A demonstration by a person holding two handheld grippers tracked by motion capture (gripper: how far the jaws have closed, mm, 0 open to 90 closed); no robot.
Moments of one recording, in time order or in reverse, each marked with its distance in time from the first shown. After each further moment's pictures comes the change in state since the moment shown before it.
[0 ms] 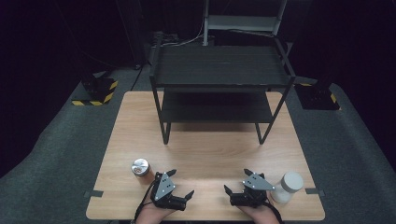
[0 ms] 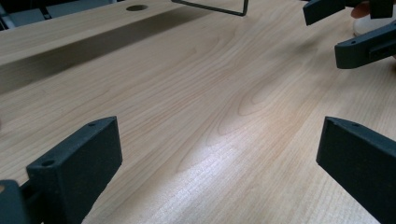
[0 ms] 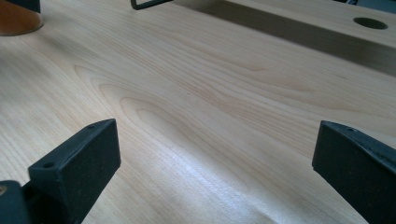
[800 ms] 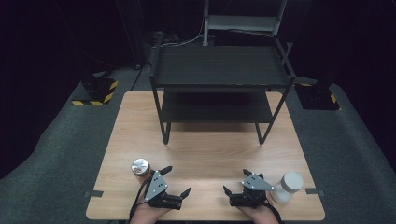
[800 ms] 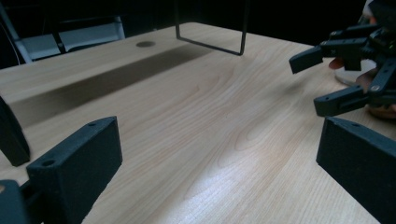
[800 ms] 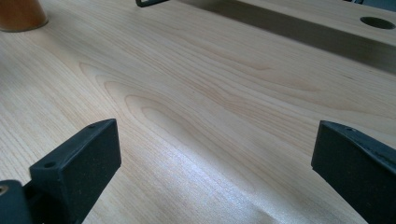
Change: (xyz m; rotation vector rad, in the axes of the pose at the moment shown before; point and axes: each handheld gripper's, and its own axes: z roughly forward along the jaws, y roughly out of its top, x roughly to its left) left arm 0.005 0.008 -0.029 -0.115 0.003 -0.018; right arm 0.000 0.001 0.001 0.008 0.010 -0.012
